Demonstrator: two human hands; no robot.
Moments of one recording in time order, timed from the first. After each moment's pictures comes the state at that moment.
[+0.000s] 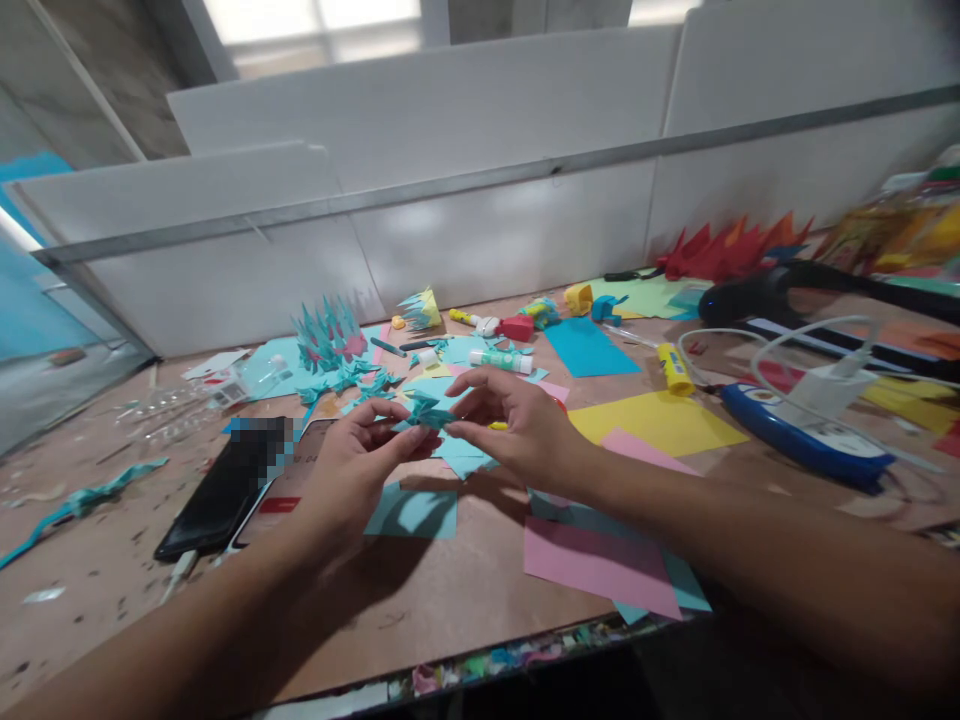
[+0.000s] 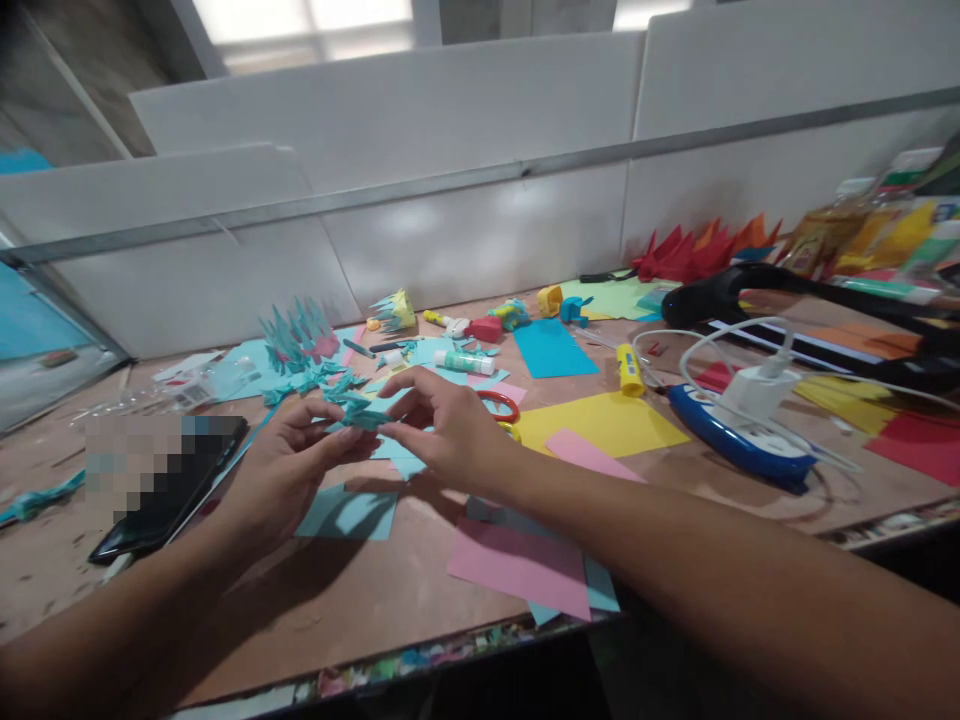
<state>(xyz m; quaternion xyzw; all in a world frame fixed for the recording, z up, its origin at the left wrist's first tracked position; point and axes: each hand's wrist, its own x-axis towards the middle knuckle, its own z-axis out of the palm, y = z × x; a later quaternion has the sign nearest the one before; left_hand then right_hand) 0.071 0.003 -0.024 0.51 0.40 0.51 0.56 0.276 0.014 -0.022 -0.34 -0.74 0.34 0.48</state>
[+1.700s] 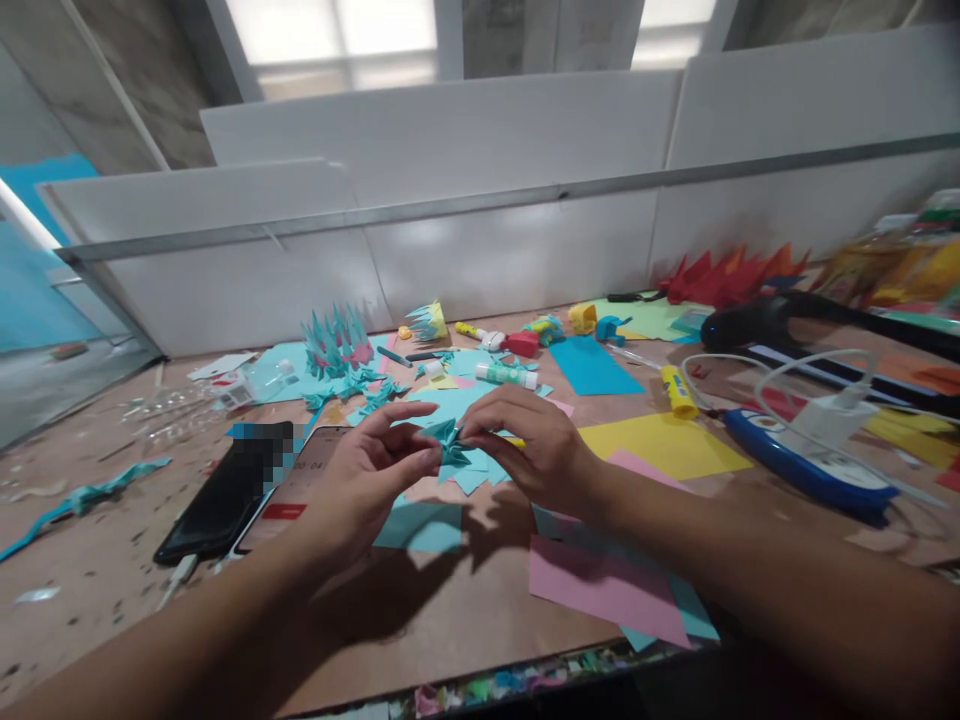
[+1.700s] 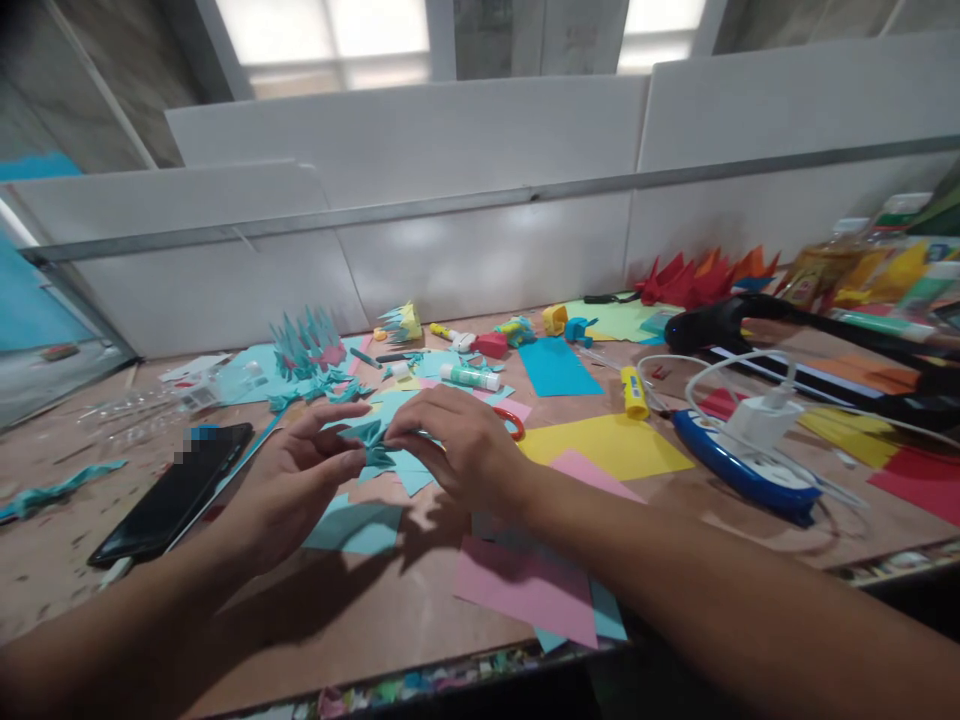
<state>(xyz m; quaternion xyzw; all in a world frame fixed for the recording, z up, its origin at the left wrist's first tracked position) 0.068 -0.001 -0.019 0.54 0.32 0.51 0.59 0.283 0.016 -0.013 -0.20 -0.84 0.04 0.50</state>
